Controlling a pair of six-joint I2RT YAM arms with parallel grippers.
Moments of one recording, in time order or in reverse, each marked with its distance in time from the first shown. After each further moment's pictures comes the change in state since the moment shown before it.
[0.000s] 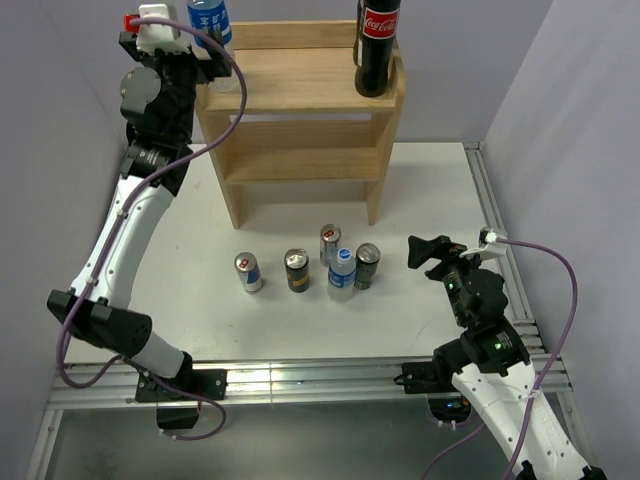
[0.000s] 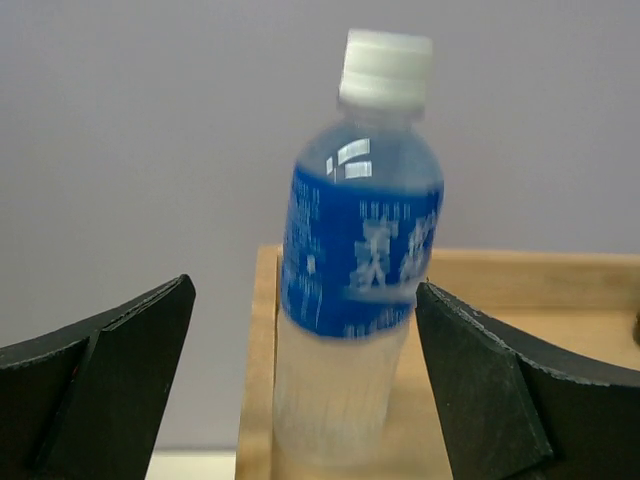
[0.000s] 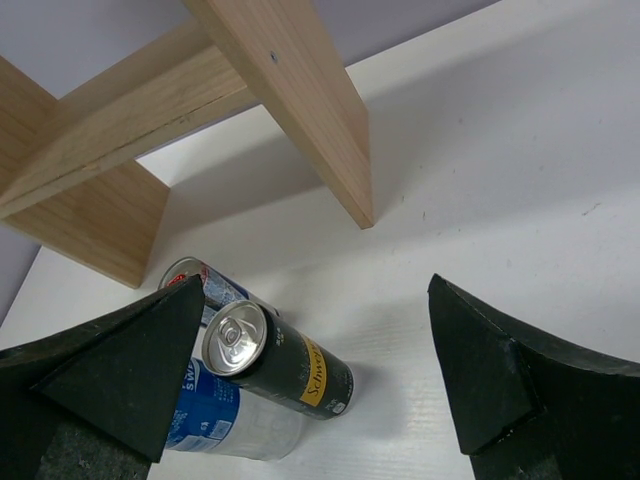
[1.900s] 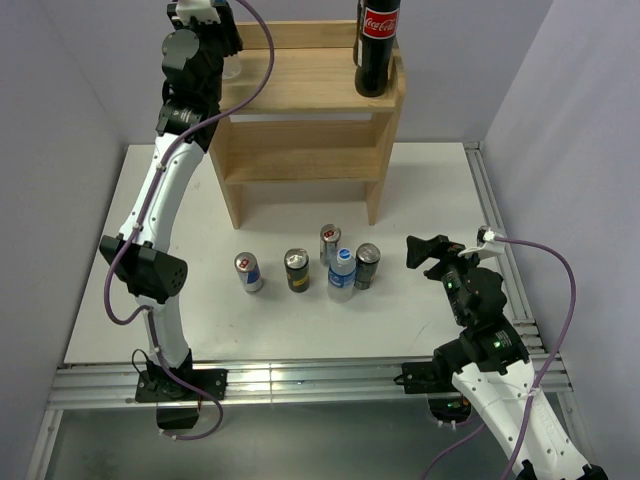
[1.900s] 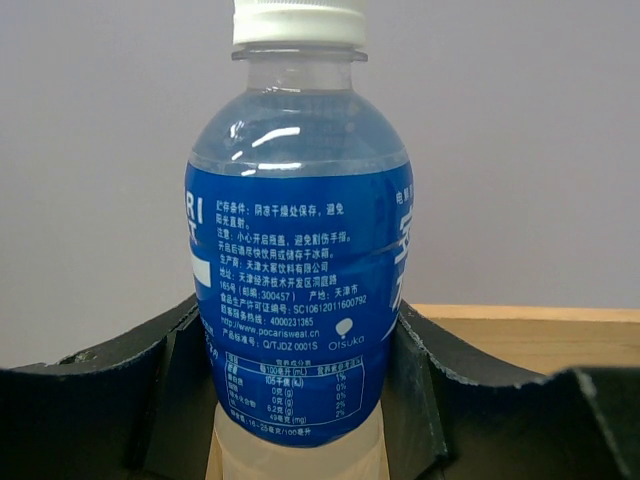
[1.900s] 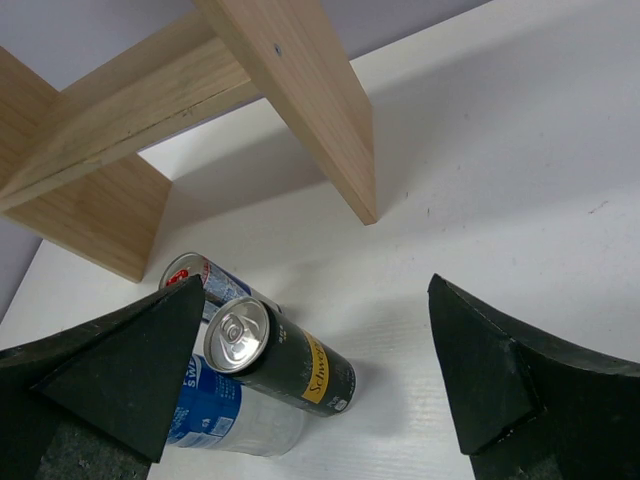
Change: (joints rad) left arm -0.008 0.396 0.467 -0.128 -0.047 0.030; right arm 0.000 0.013 0.000 0.005 -0.014 0.000
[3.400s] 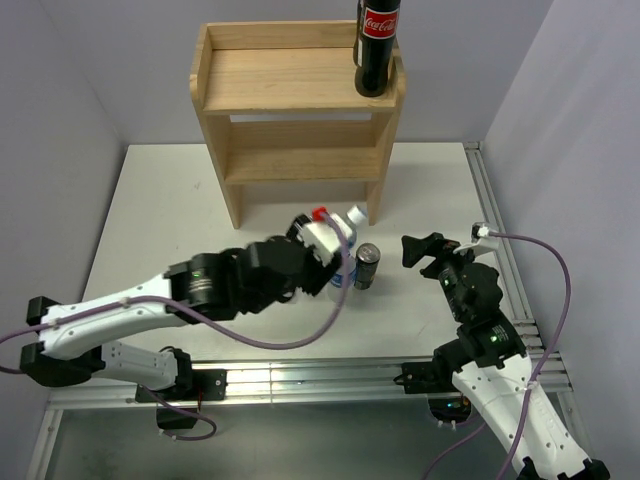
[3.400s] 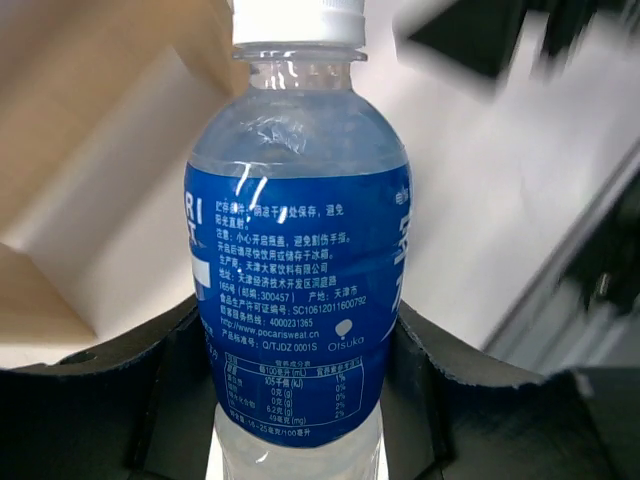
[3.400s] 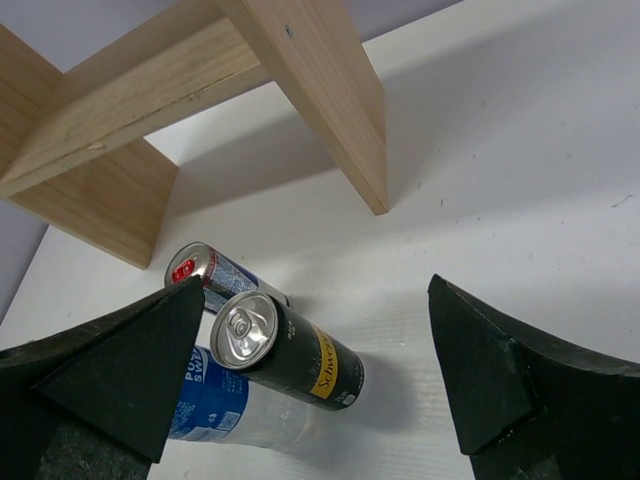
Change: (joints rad) left arm -1.031 -0.691 -0.914 -0.679 -0.197 -0.118; right arm 0.000 0.043 0.000 0.022 -0.037 0.010
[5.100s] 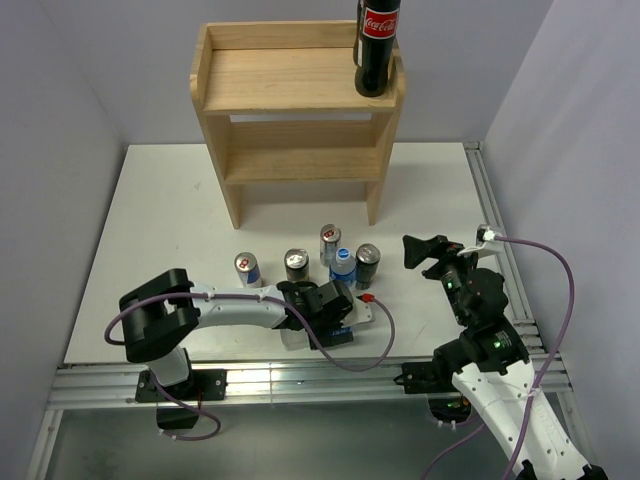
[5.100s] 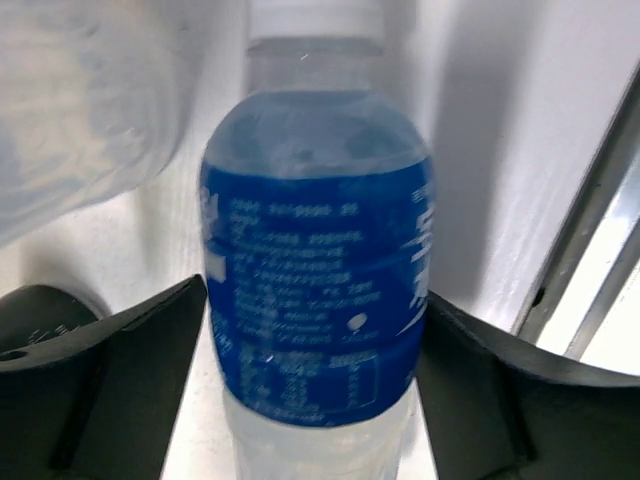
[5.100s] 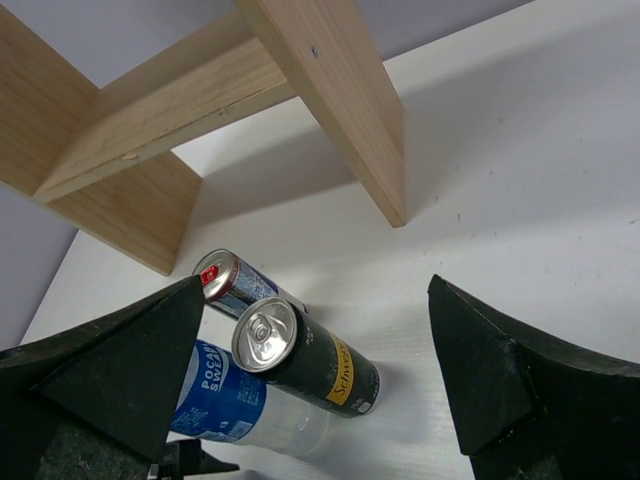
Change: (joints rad) left arm 0.126 0.431 -0.436 0.303 0.432 0.309; right arm 0.000 -0.043 0.000 0.007 -0.020 0.005
